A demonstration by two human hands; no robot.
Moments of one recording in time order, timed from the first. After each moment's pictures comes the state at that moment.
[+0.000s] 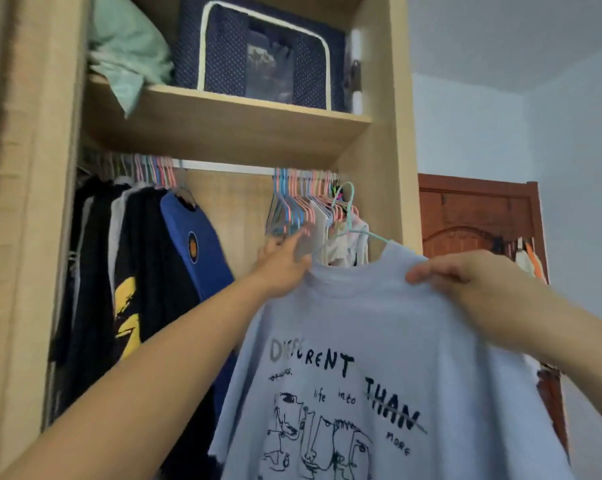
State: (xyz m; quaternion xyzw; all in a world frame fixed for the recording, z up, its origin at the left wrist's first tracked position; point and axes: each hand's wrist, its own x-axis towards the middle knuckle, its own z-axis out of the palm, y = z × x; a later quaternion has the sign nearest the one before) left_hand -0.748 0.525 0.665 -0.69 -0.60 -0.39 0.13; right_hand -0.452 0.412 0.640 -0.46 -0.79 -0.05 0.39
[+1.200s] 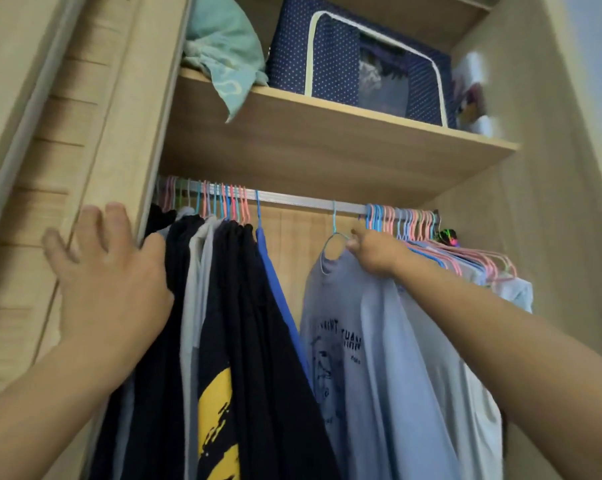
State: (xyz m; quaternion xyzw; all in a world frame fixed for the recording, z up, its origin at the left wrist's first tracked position) left_hand -1.134 0.500 0.701 -0.31 -0.64 -0.36 0.61; right_hand -0.849 0.701 0.822 -0.48 -0.77 -0.23 0.36
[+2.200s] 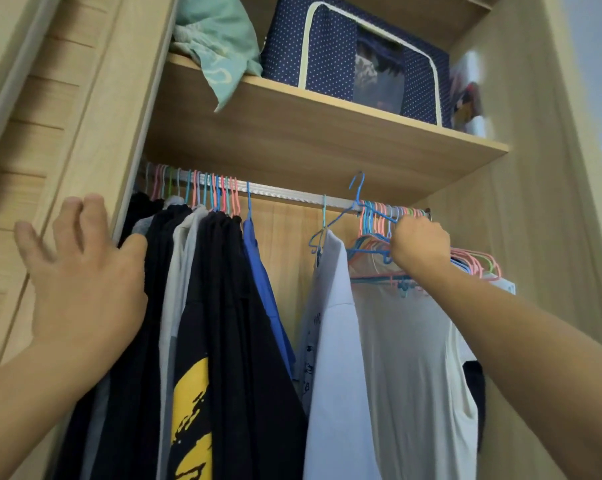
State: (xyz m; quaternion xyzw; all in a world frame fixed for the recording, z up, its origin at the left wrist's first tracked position) left_hand -1.131 0.497 0.695 -0.36 -0.65 -0.39 0.55; right_hand -0.788 0.699 0.813 -0.56 -0.62 -0.33 0.44
